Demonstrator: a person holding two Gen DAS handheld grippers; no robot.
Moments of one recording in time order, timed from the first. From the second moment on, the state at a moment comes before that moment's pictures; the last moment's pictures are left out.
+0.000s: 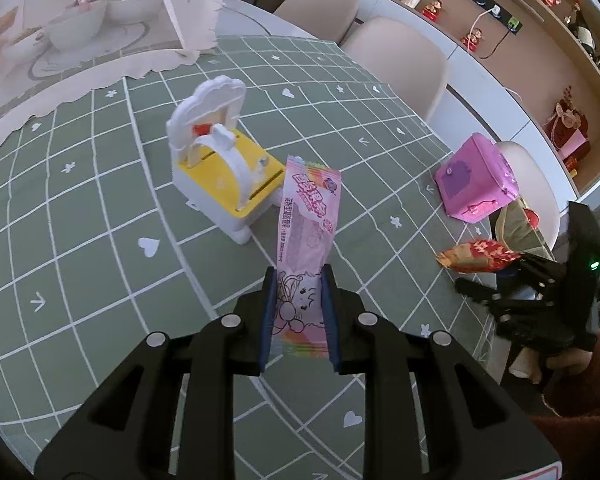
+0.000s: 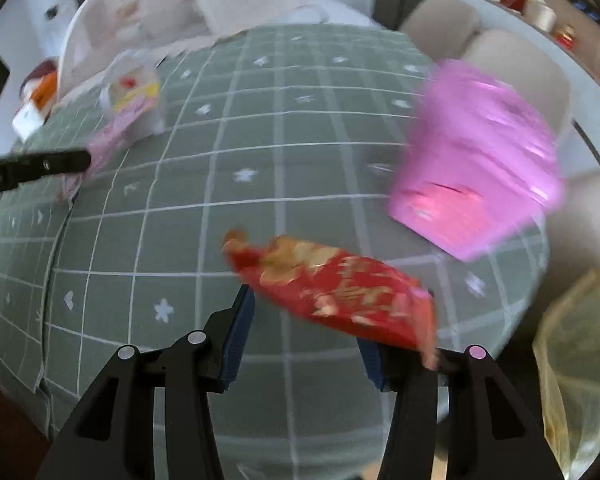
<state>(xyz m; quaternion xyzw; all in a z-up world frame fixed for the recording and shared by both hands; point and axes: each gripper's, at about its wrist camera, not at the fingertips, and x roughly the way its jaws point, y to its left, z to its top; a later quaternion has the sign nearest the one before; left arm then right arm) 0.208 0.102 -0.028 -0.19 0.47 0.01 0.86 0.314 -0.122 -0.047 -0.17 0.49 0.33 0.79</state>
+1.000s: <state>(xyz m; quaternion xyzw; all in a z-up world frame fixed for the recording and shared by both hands) 0.217 0.090 -0.030 -0.20 0.48 -0.02 0.85 0.343 -0.179 -0.055 0.03 0.54 0.20 0.81</state>
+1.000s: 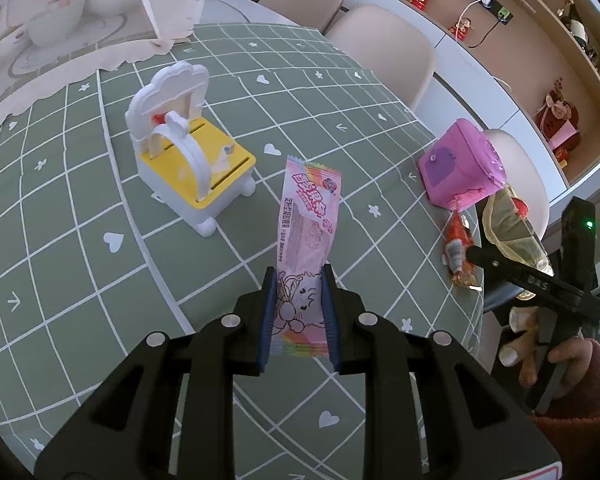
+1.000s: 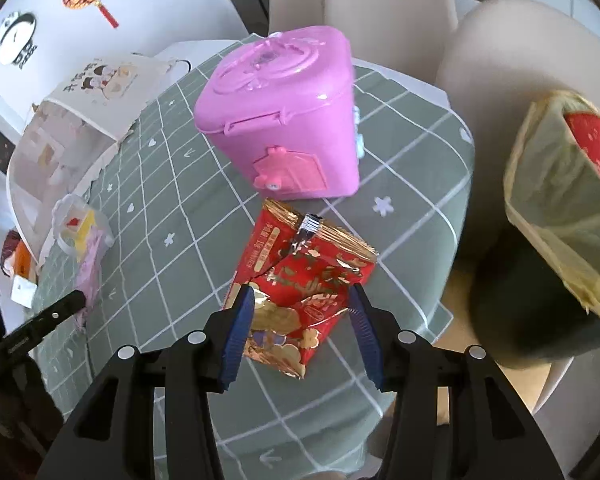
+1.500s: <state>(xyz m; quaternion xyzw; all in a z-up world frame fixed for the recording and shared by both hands) 0.227 0.083 -0.035 -0.19 0.49 -0.02 0.85 0.362 -0.169 -0.062 0.11 0.57 0.18 0.79</state>
